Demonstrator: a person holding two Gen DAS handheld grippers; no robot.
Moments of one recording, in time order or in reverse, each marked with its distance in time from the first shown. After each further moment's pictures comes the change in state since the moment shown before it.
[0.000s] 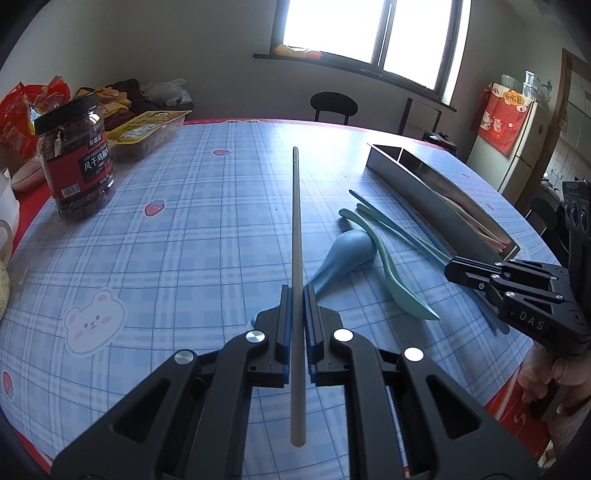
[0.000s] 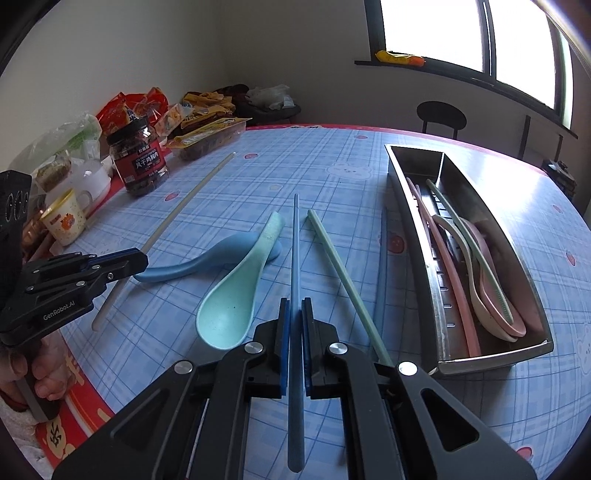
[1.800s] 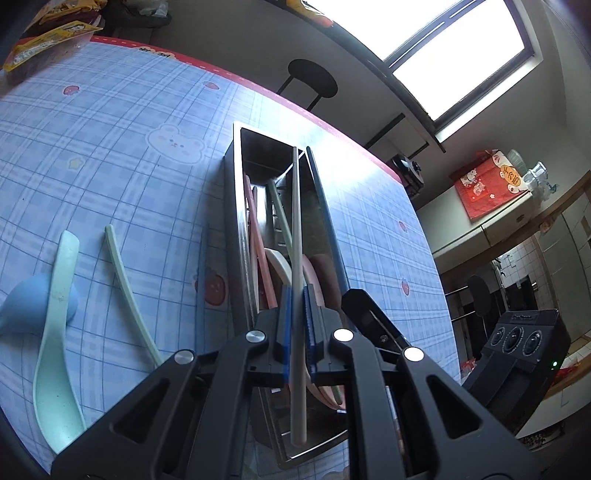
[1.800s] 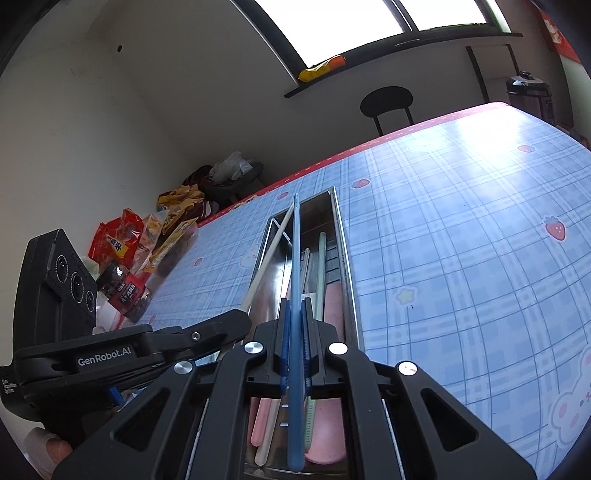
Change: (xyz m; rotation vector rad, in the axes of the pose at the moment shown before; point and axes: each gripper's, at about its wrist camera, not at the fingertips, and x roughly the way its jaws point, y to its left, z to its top) left arm 0.121 -0.167 0.102 -0.411 0.160 -0.273; right arm -0.009 -0.176 0.034 0.400 -0.155 0.169
